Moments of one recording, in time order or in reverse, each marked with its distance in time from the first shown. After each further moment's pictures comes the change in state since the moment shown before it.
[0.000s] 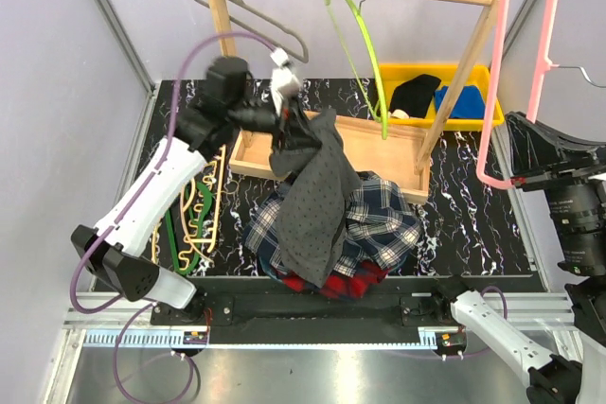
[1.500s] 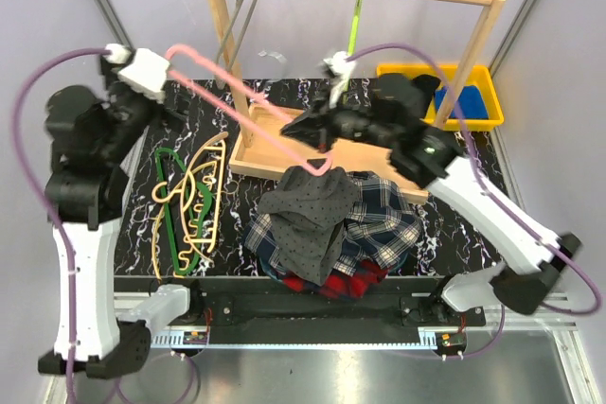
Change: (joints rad) left arm 0.431 -0.413 0.010 -0.174 -0.812 0.424; right arm 0.308 0.705 0.023 0.200 -0.606 0.085
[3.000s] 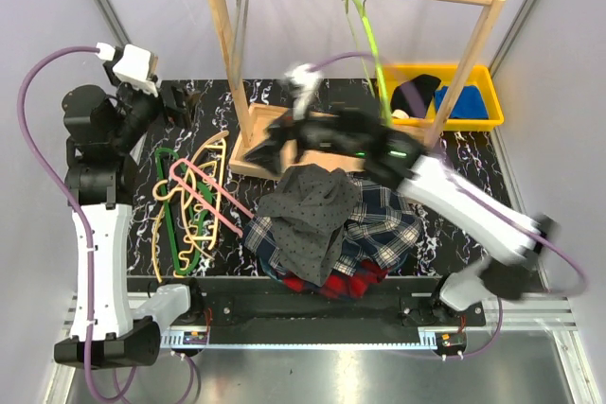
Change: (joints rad) left arm 0.171 0.001 -0.191 0.223 0.152 -0.329; right arm 0.164 0.284 0.048 0.100 0.030 0.071
